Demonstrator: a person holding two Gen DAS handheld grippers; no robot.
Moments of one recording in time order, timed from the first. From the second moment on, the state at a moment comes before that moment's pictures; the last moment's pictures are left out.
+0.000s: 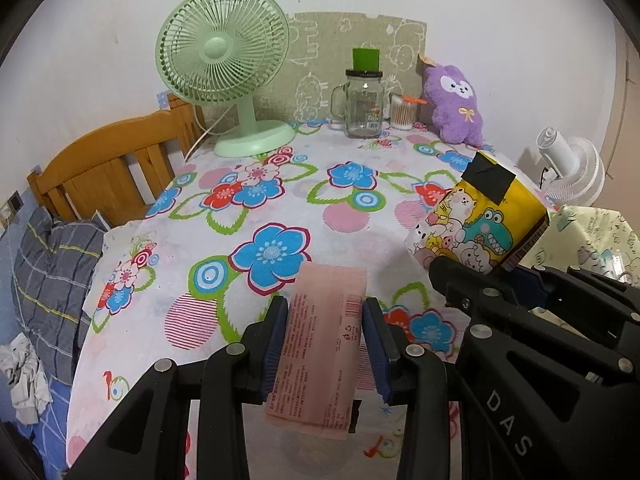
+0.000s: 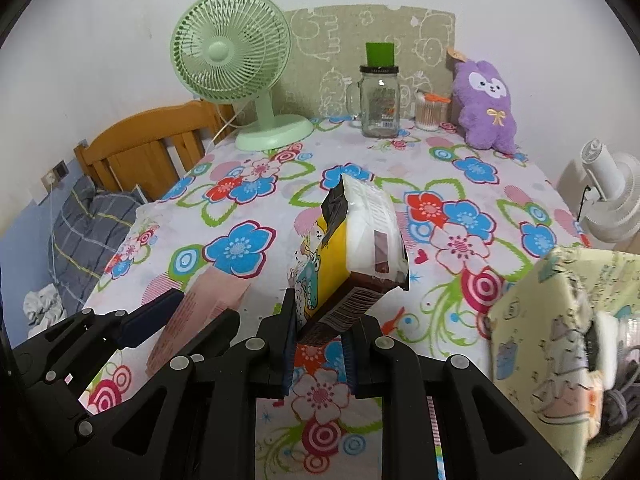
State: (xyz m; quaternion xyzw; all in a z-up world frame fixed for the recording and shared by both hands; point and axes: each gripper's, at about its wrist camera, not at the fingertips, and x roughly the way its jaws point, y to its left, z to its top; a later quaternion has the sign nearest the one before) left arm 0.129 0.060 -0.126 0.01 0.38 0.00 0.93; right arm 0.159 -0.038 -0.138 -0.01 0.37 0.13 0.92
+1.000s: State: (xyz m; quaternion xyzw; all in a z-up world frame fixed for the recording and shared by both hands) left arm 0.060 -0.003 -0.044 0.04 0.29 -0.02 0.96; right arm 0.078 -0.102 -0.050 -0.01 0.29 0.12 0.95
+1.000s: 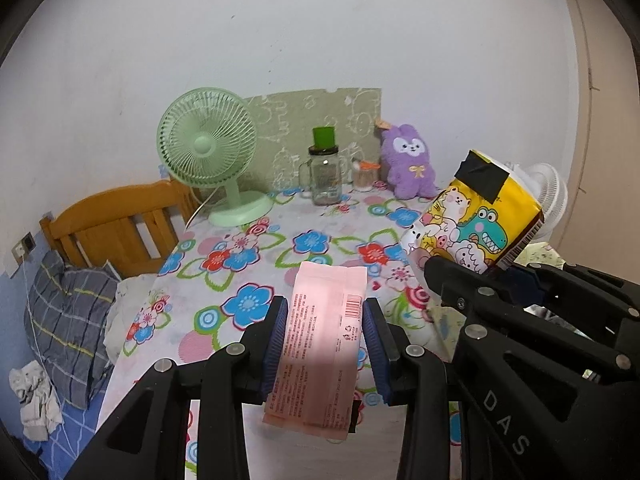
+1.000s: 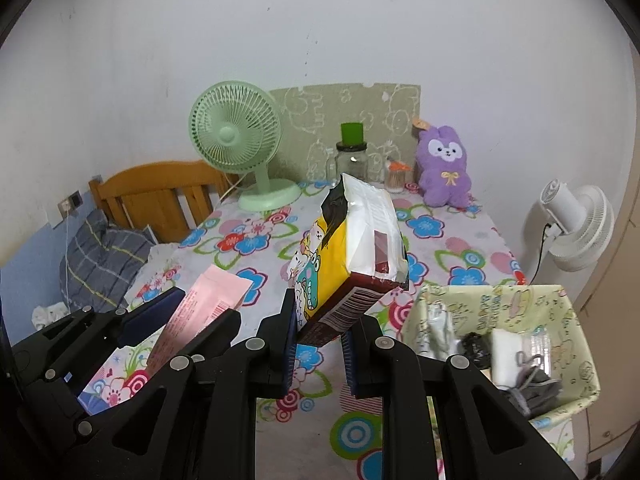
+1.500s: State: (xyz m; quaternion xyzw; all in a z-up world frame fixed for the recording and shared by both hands) left arm 0.051 -0.048 -0.028 0.05 0.27 -0.06 0.96; right arm 0.059 -0.145 -0.032 0.00 0.26 0.09 0.96
